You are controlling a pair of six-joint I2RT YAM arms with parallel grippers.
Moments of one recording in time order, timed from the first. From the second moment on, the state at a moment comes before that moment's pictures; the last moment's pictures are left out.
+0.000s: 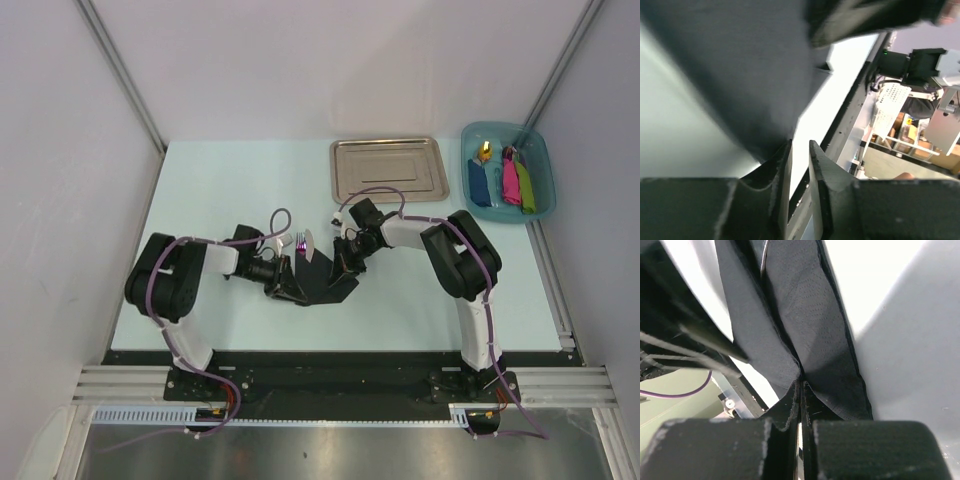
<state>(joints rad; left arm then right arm) -0.25 1.76 0.71 -0.17 1.04 -0.28 0.57 2.10 1.30 -0.38 -0.77 0.43</state>
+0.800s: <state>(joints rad) -0.23 1.75 0.76 -0.02 1.05 -0.37 0.57 2.10 1.30 -0.39 -0.77 0.41</state>
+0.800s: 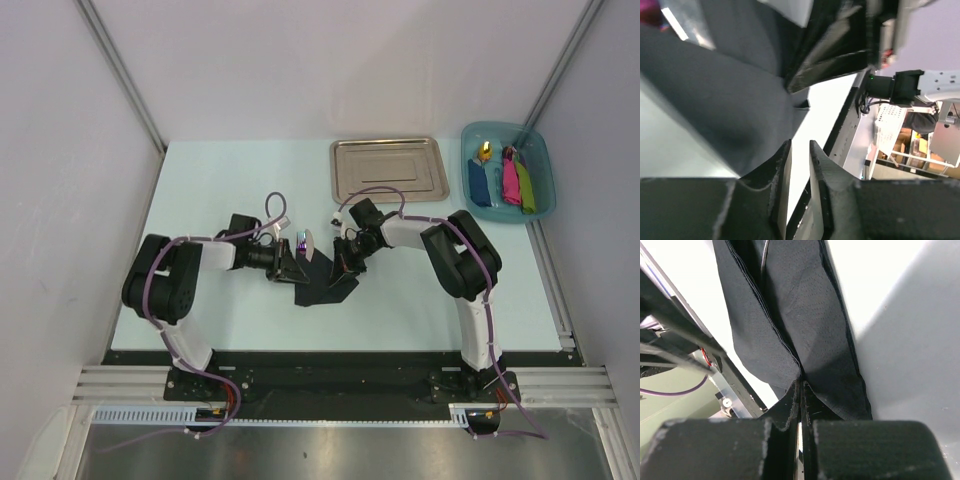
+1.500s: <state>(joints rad) -0.23 1.88 0.76 -0.02 1.01 -0.37 0.57 2.10 1.36 -0.41 -0.76 0.39</state>
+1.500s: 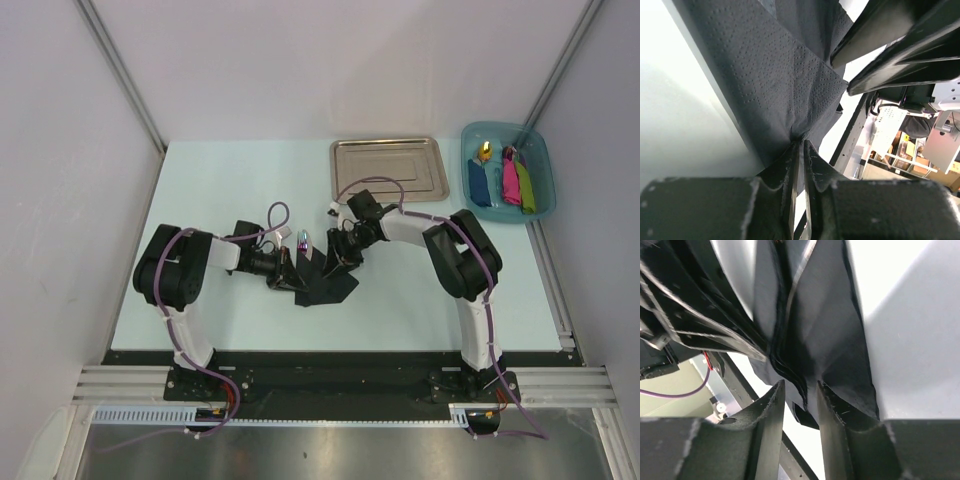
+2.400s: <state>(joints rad) -0.24 1.73 0.74 -0.01 0.94 -0.39 0.64 2.17 1.44 -0.40 -0.71 0.36</state>
